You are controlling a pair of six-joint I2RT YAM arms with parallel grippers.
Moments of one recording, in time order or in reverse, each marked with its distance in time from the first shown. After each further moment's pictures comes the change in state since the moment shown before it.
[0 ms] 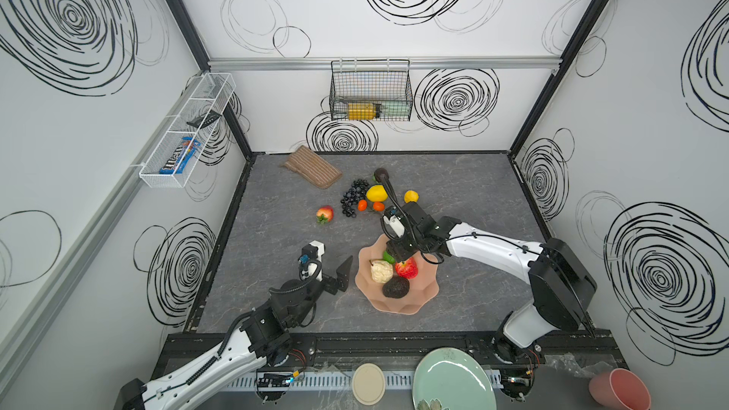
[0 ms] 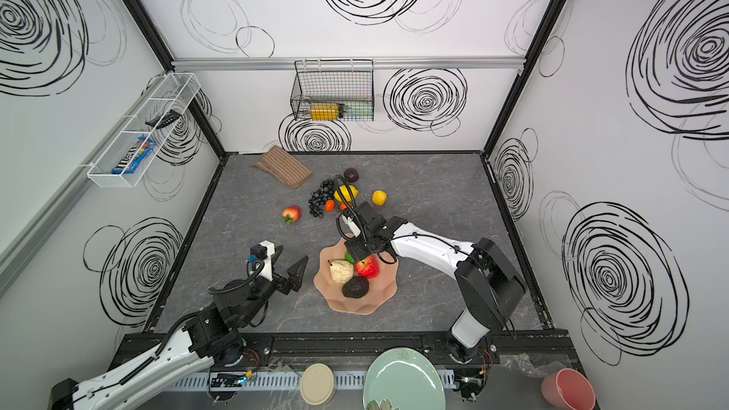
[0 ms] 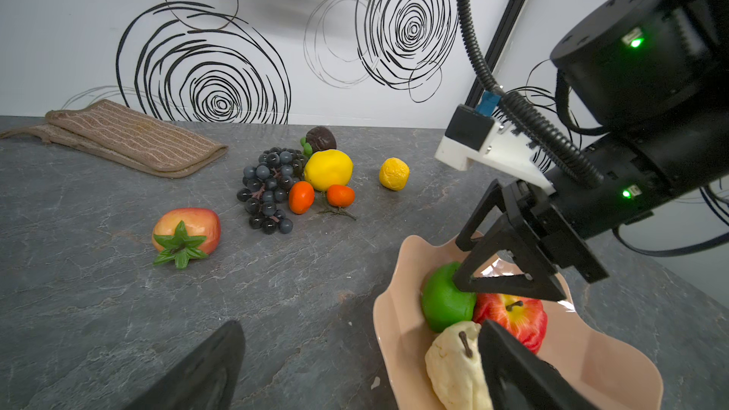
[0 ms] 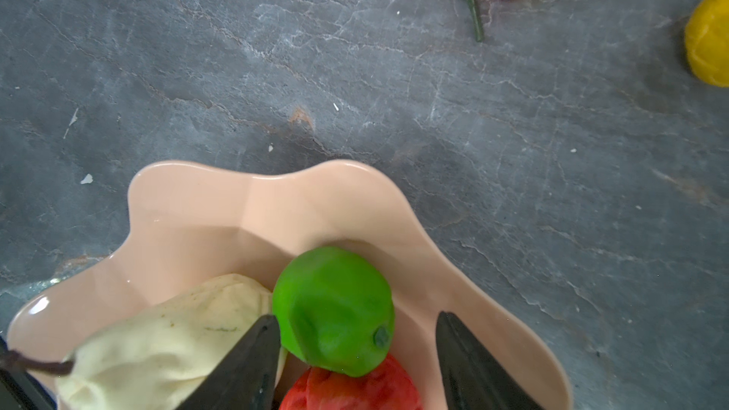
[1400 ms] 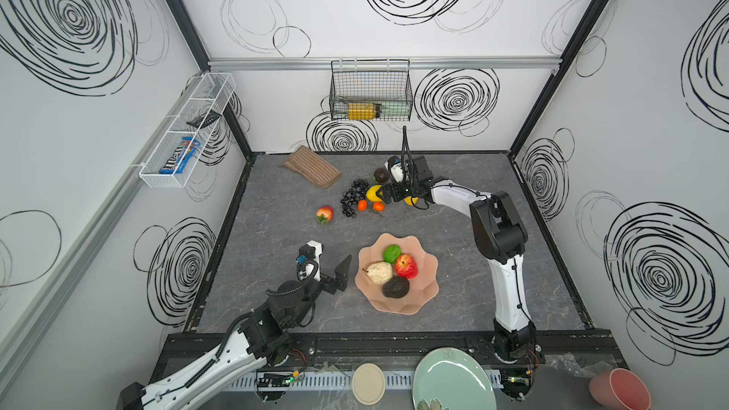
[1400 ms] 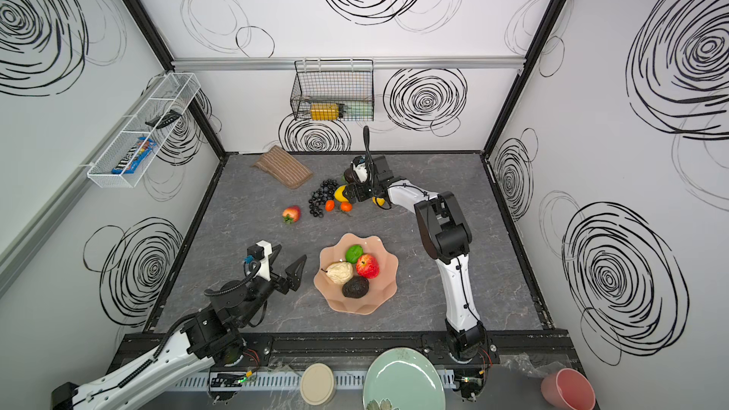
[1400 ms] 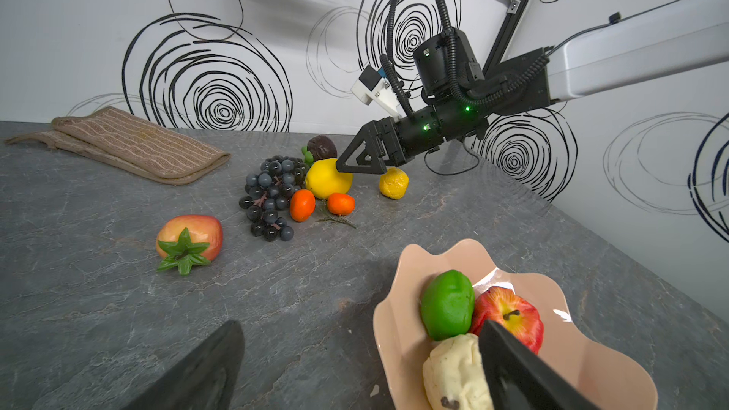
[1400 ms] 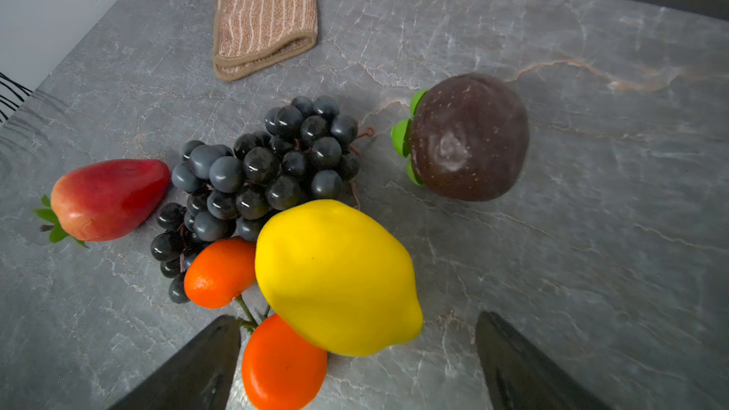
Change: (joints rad) left arm 0.006 -0.035 -0.002 -0.012 -0.002 -0.001; right arm -0.358 0.616 0.564 0.332 -0.329 -0.143
